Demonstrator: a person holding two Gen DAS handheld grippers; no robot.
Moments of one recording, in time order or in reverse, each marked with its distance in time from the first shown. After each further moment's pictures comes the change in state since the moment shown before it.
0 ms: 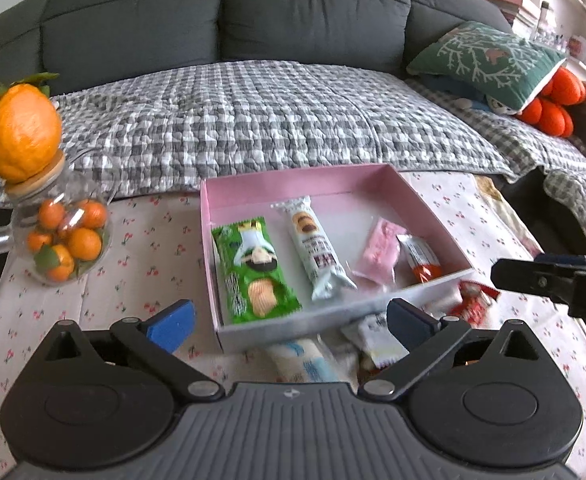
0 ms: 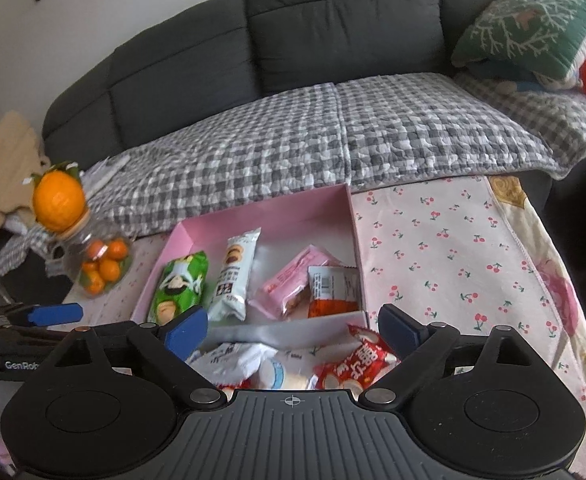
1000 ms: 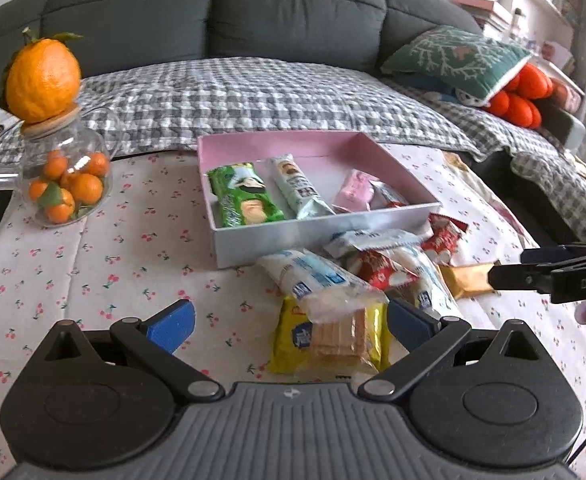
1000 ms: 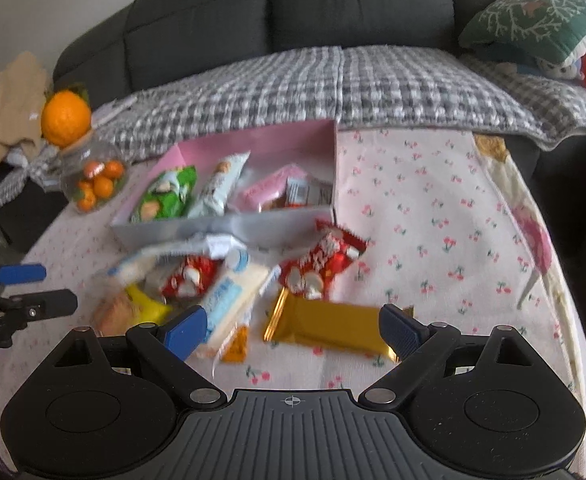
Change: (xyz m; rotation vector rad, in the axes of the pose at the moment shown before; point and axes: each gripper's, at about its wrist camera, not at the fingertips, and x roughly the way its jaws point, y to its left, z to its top) left arm -0.023 0.007 -0.073 0.019 -0.052 -0.079; right arm -0.015 -0.021 -0.063 -0.107 0.092 -0.023
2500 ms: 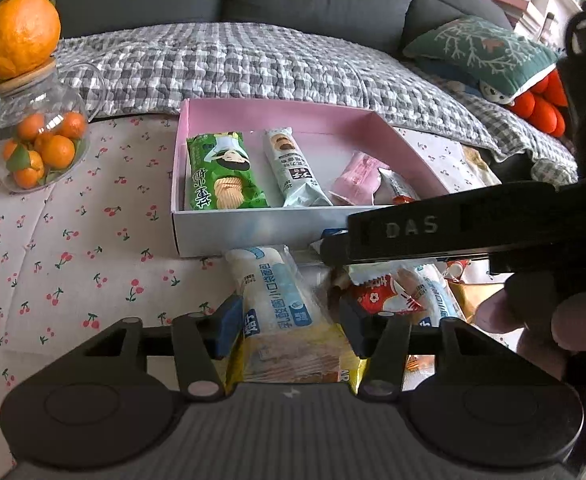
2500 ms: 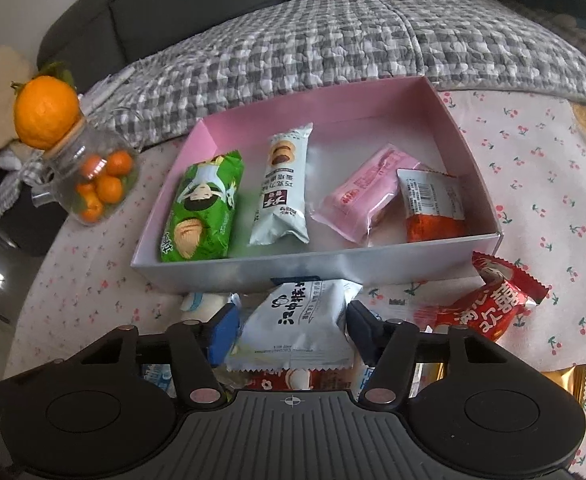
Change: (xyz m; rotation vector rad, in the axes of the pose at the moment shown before) left arm 0.044 -0.011 0.014 -0.123 0.093 0.016; right arm 0.099 0.067 0.060 0.102 0.167 0.060
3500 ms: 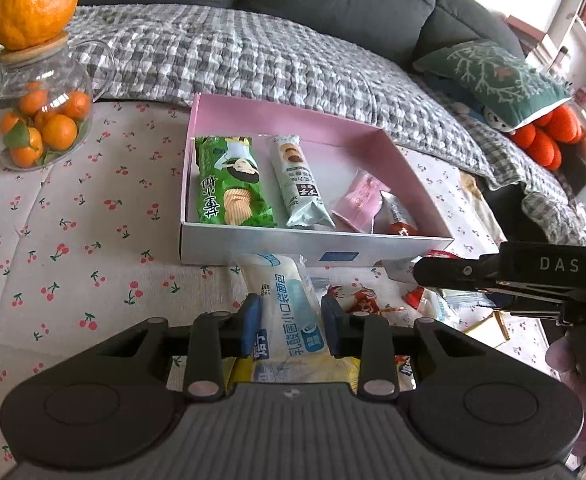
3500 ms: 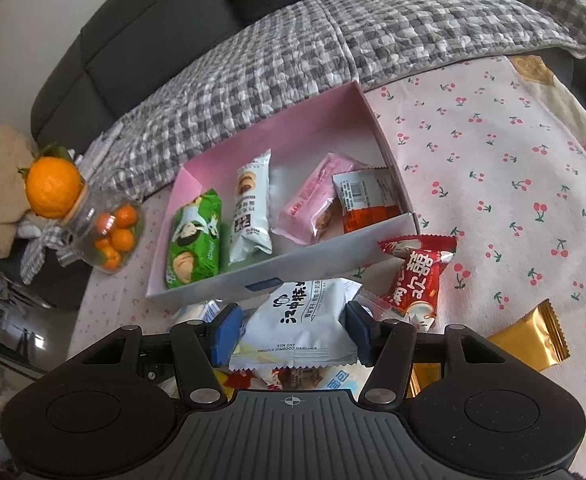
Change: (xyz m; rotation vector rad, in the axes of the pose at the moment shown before) left arm -0.006 0.014 0.016 -0.122 0.030 -0.067; right arm -0.051 -0.054 0.001 0.219 -0.021 0.087
